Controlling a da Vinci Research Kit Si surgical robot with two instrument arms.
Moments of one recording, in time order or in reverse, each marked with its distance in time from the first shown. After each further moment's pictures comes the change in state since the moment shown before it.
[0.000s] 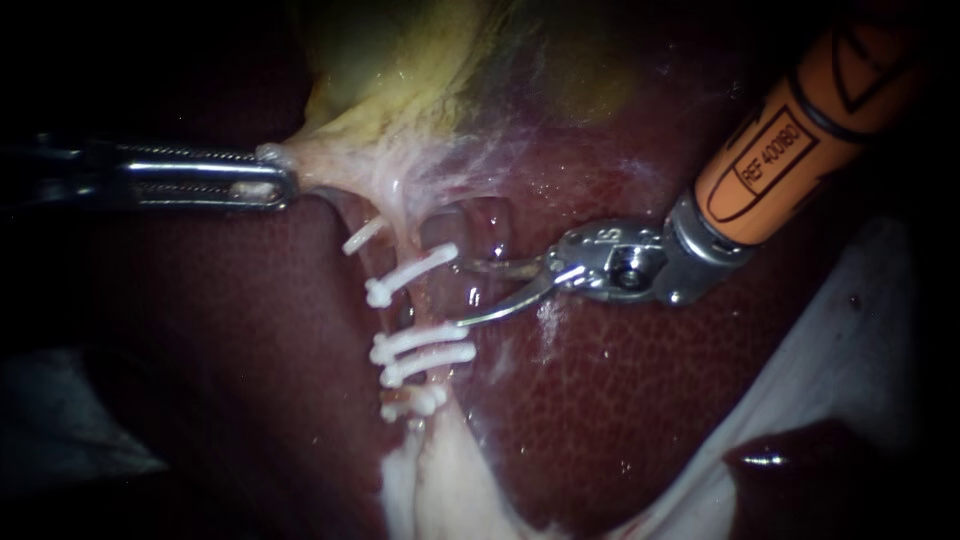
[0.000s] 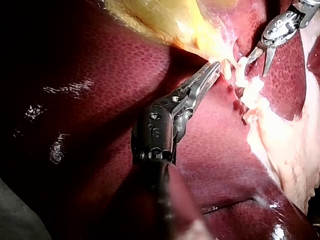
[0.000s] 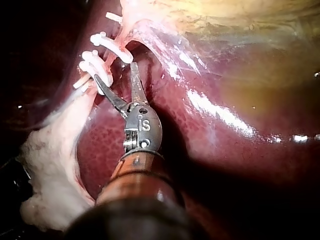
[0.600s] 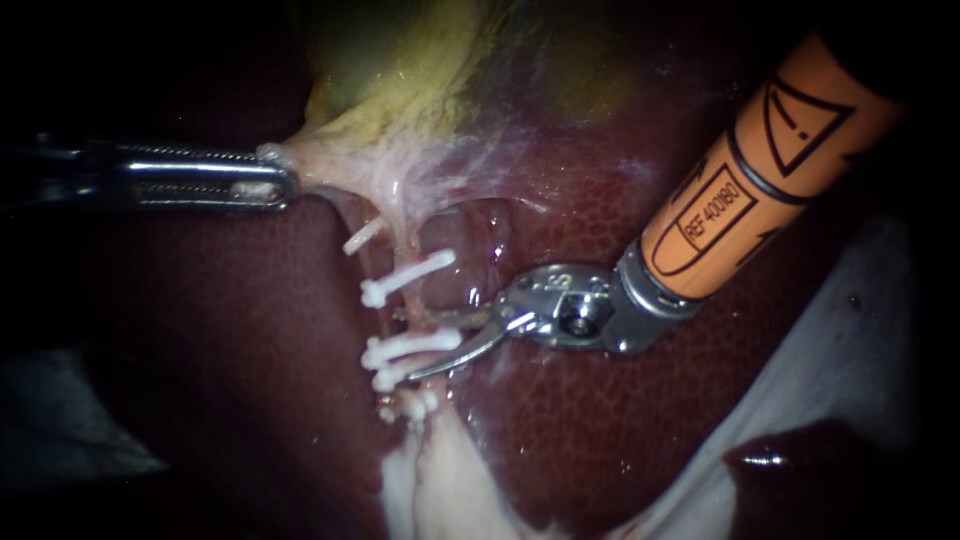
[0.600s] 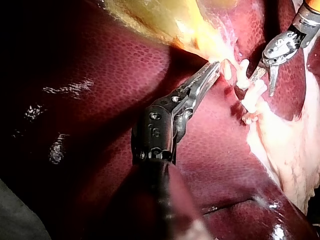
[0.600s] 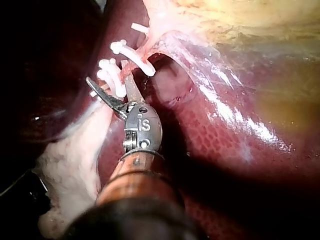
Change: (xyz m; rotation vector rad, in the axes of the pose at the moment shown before) right arm 0.001 -0.002 0.005 0.172 0.082 -0.045; left arm 0.000 0.000 0.000 0.000 0.000 0.000
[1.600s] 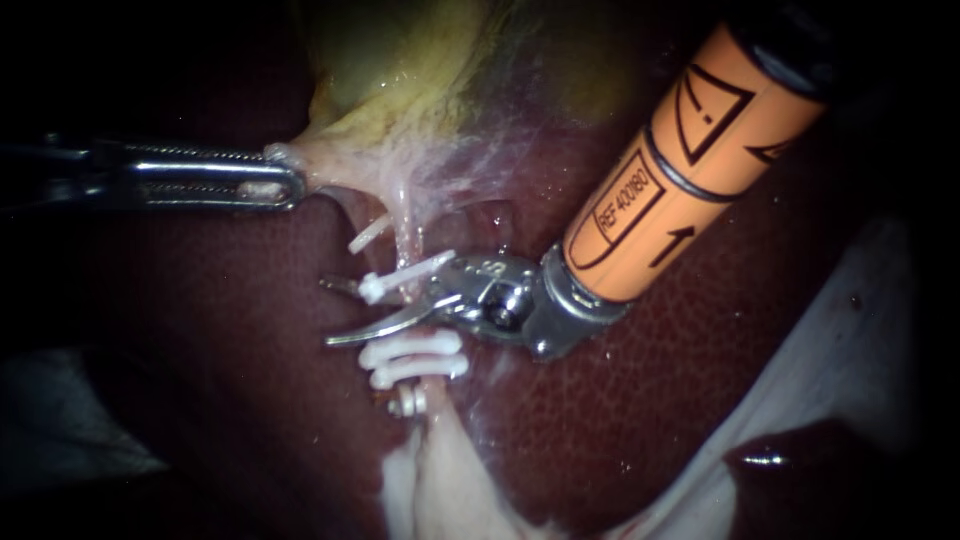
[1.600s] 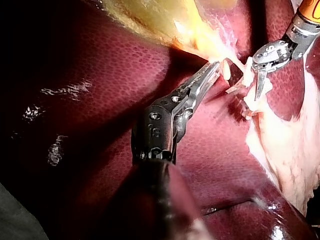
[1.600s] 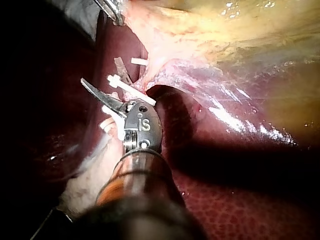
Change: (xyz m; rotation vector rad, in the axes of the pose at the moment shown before) right arm 0.005 0.000 0.002 -0.075 0.143 0.105; left arm 0.000 0.000 0.000 0.004 0.001 -0.001
